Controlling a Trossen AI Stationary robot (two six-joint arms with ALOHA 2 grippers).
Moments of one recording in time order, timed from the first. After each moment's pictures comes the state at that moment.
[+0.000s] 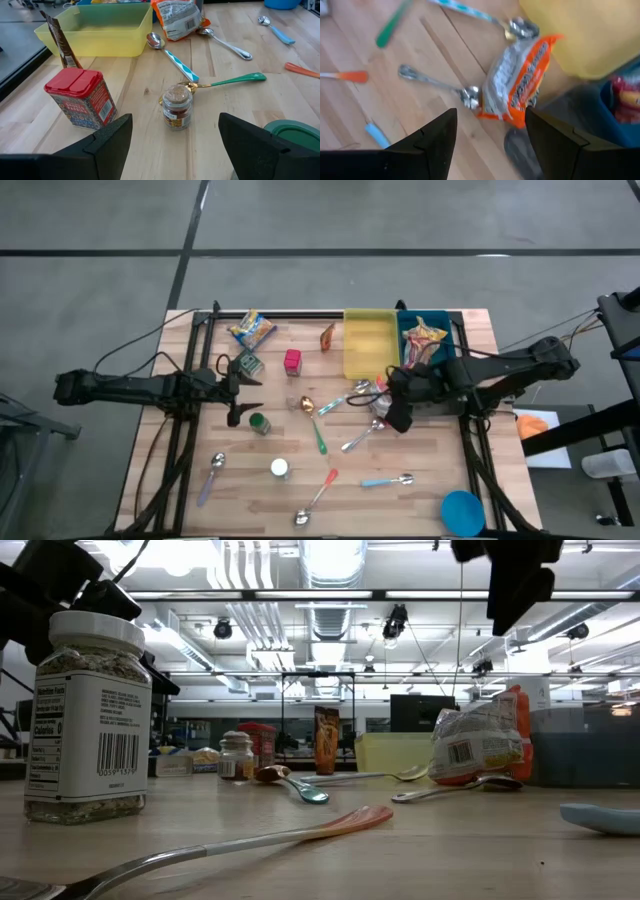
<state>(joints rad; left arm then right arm) 0.04 0.48 0.14 -0.09 -0.07 0.05 0.19 1.32 1.22 -1.15 0.18 0.80</state>
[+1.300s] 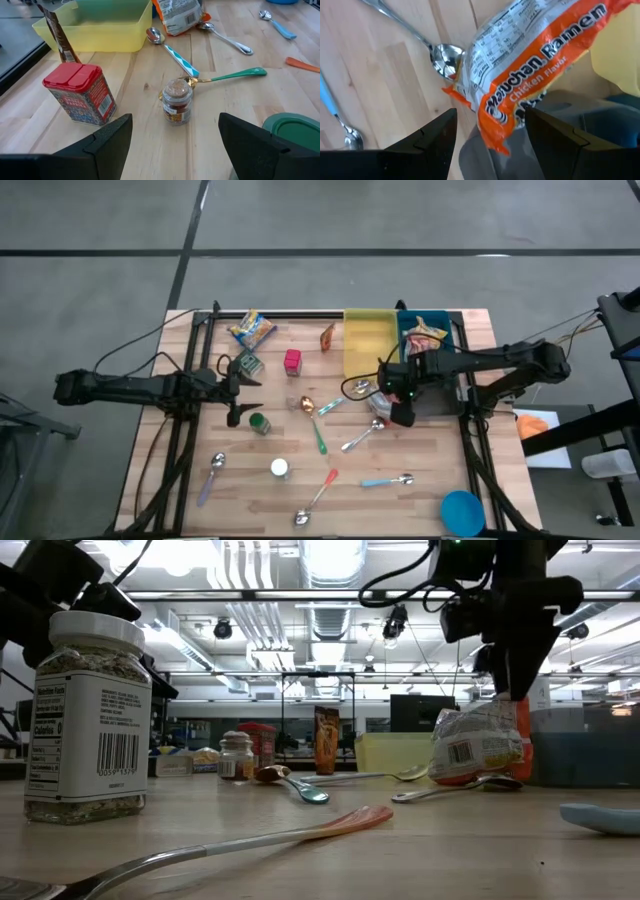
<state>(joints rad) 0.04 0.48 0.14 -0.11 -0.07 0.05 -0.05 1.38 0.97 -0.99 -0.09 0.27</state>
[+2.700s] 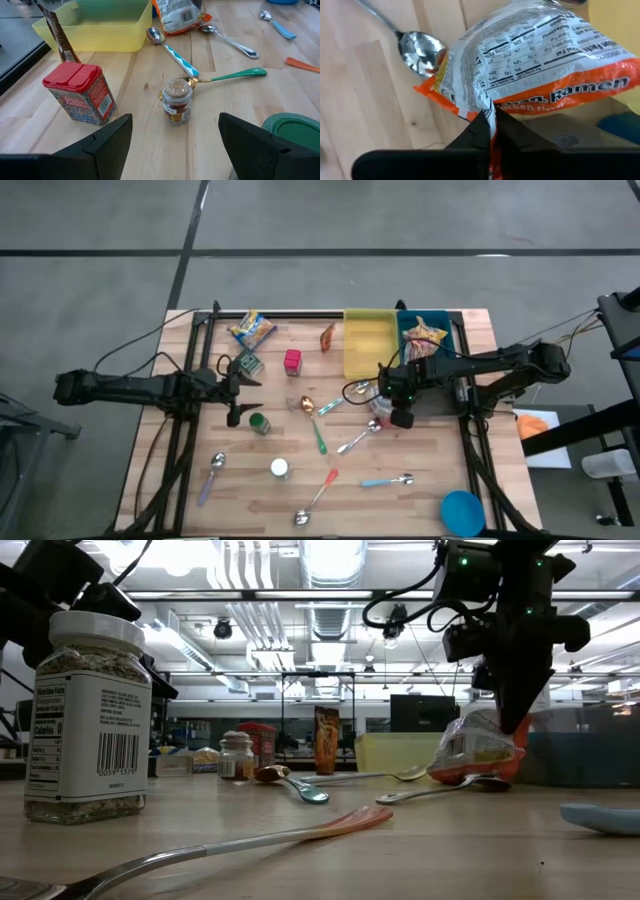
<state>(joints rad) 0.04 0.48 0.14 -0.11 -0.07 0.05 -0.05 1.38 0.85 -0.83 -0.03 0.21</state>
